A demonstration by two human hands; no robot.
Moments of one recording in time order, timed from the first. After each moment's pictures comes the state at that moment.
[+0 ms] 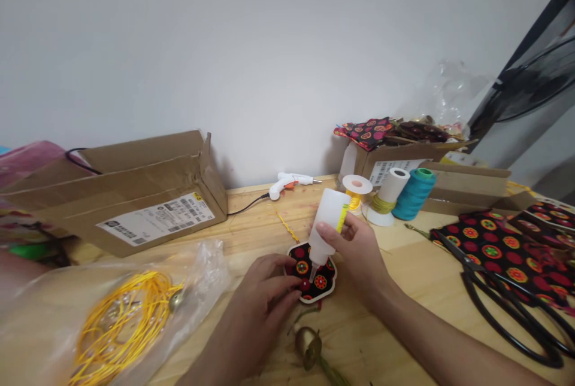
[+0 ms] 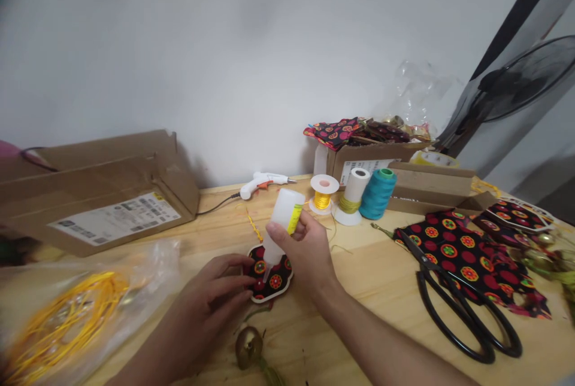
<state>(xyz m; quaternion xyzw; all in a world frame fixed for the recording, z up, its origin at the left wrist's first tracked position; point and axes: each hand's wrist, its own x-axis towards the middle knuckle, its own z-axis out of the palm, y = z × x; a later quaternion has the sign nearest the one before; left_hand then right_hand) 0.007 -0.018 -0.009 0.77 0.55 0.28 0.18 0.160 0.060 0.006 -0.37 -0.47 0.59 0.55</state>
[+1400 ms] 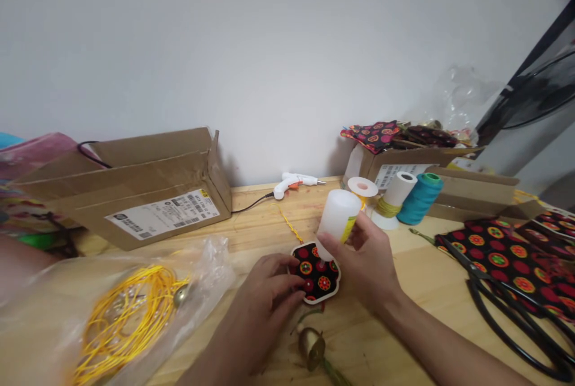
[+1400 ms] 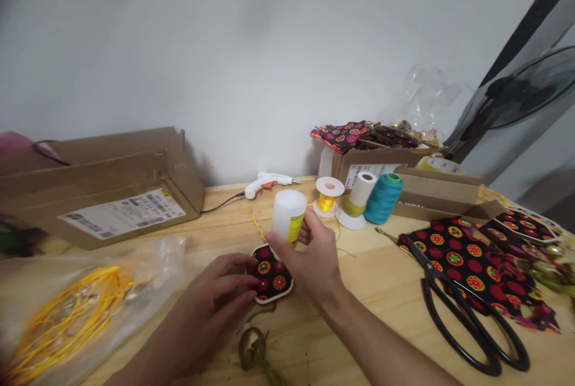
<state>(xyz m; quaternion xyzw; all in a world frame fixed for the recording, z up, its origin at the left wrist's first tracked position) 0.007 -0.017 -0.009 0.76 0.55 0.29 0.19 0.161 0.053 0.010 -0.38 -0.57 0.47 0.56</state>
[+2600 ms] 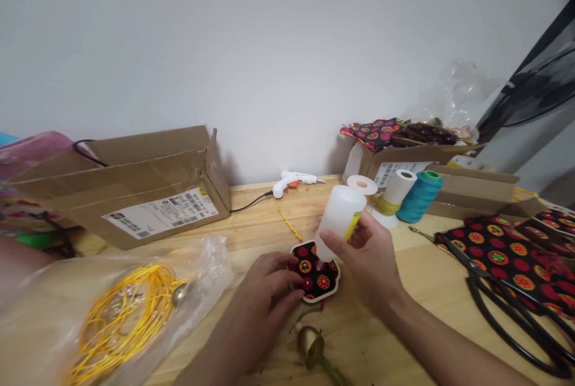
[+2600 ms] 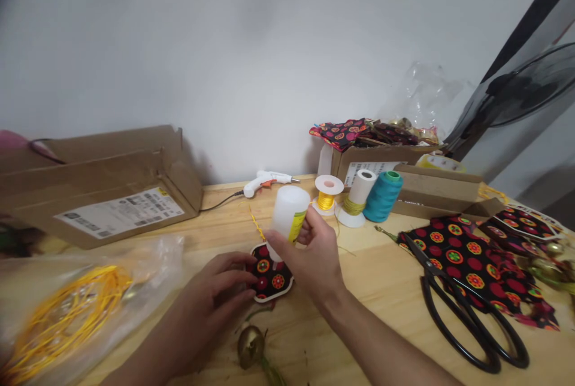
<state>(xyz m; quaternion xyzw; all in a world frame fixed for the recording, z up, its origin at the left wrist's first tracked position) 0.007 -0.014 -0.010 0.75 0.56 0.28 0.21 0.164 0.054 0.009 -0.35 -0.59 0.46 0.56</state>
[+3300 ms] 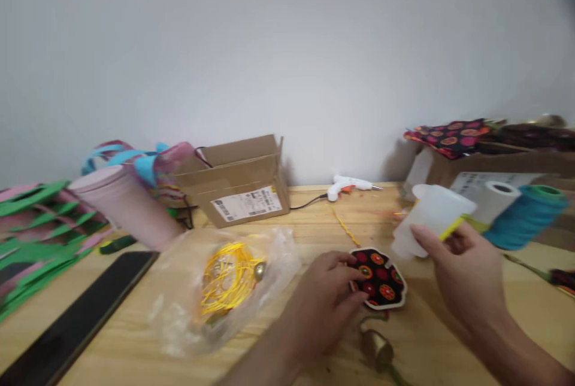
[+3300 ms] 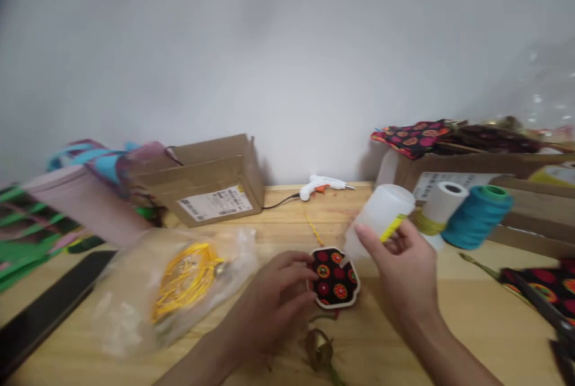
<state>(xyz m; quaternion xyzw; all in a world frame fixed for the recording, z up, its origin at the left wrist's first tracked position) 0.014 -0.031 0.014 0.71 0.58 0.33 0.23 0.169 0.061 0.002 -0.48 -0.51 0.39 0.60</state>
